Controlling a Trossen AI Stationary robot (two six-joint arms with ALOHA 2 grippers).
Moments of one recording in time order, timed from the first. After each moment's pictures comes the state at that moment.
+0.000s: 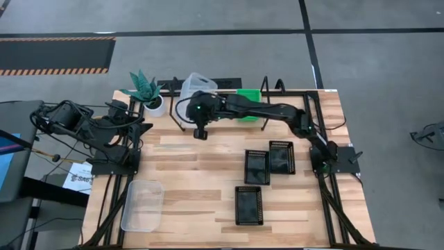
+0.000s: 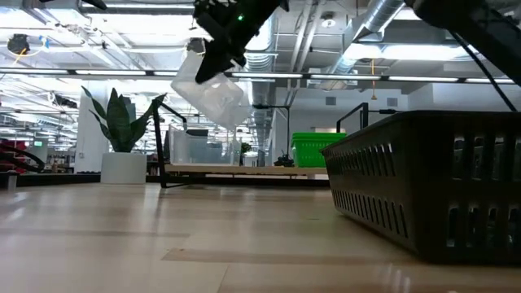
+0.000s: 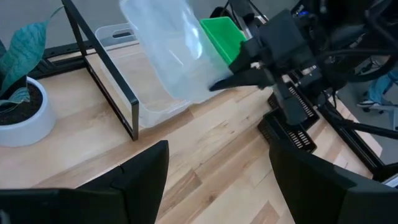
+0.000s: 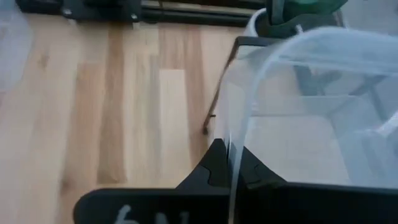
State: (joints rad) left arm -0.37 0.78 1.29 -1.36 -0.70 -1.19; right arm -0.17 2.27 2.32 -0.81 0.10 -0.18
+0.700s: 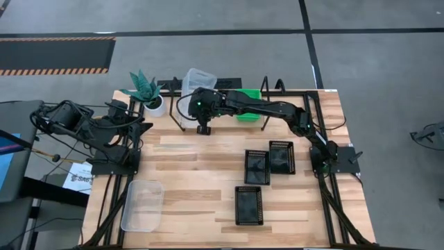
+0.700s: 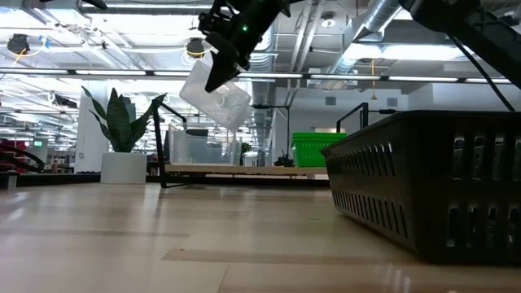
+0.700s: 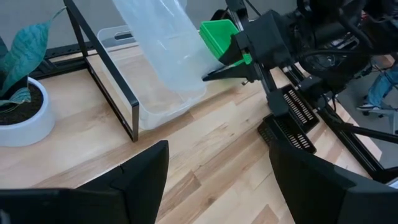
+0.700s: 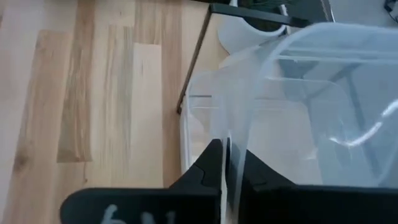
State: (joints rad) left arm -0.37 0.78 1.29 -1.35 -0.70 -1.20; right arm -0.20 2.28 2.33 -0.86 0.14 -0.27
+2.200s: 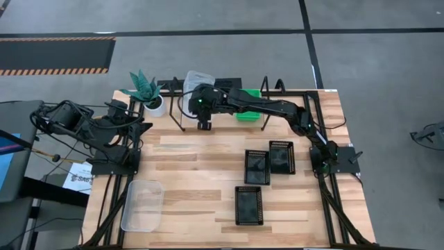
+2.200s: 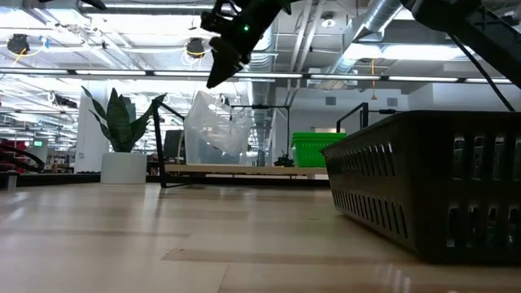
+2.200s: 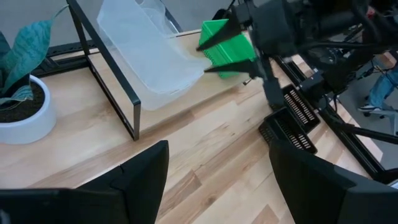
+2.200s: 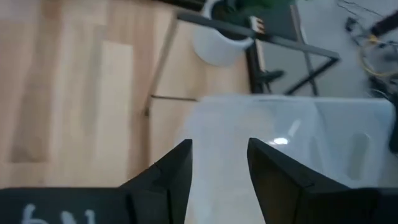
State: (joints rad) left arm -0.37 0.78 1.29 -1.36 -0.70 -1.21; right arm -0.21 2.27 2.34 -0.83 0.21 -0.36
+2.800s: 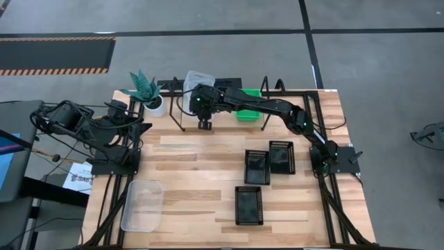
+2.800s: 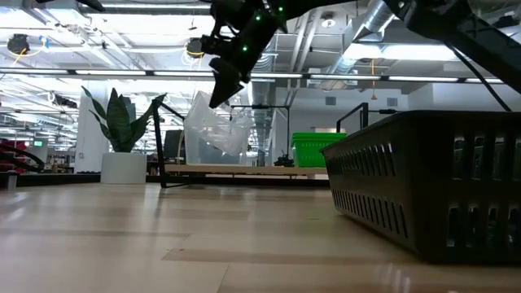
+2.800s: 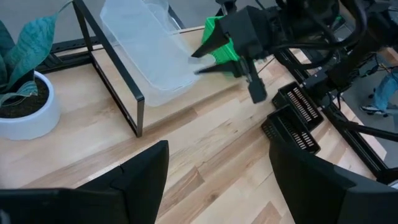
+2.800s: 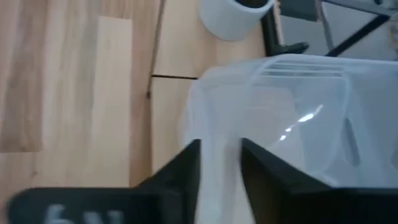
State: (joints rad) left arm -0.37 0.78 1.29 -1.38 -0.70 -1.23; right arm -0.25 2.33 2.33 -0.84 0.16 -0.33
